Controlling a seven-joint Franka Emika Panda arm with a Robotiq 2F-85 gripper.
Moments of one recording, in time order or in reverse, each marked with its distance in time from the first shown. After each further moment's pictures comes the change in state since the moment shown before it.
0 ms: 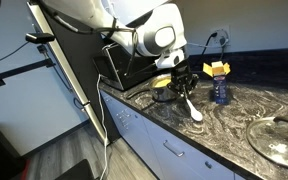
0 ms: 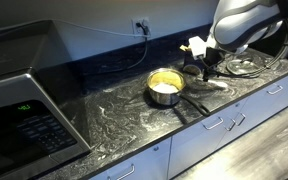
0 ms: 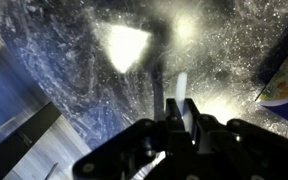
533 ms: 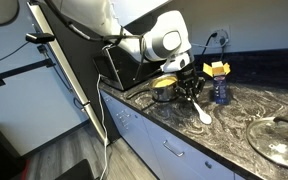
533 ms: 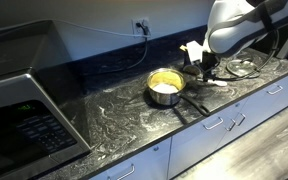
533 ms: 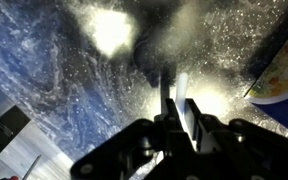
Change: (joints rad) arm 0.018 0.084 -0.031 0.073 -0.092 0.000 0.048
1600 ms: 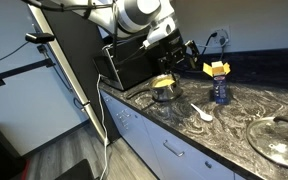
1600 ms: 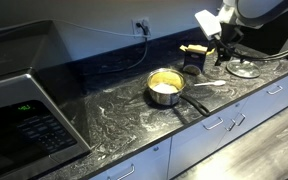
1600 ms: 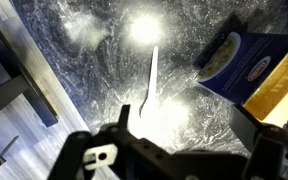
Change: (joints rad) arm 0.004 -0.296 0.012 -0.144 -0.047 -0.001 -0.127
